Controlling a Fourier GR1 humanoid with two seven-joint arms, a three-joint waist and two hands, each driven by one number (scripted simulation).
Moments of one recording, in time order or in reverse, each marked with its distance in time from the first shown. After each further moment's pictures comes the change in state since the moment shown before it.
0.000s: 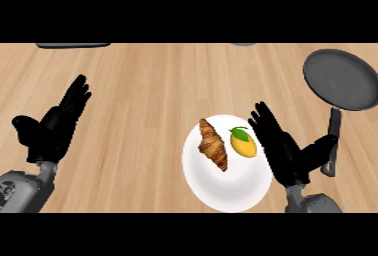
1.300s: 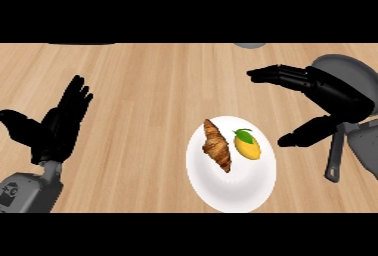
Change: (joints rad) left arm 0.026 -0.111 0.096 -0.018 0.058 0.014 0.047; right arm -0.479 -0.443 0.017 0.124 0.599 0.480 -0.523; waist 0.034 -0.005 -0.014
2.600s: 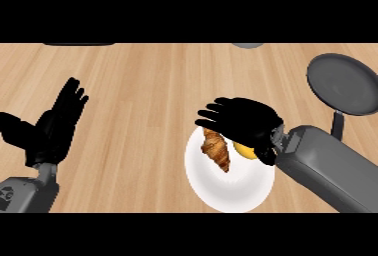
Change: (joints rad) left arm 0.033 -0.037 0.073 -0.007 -0.050 -0.057 0.022; right arm -0.194 0.133 0.398 -0.098 0.580 0.362 0.420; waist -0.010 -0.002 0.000
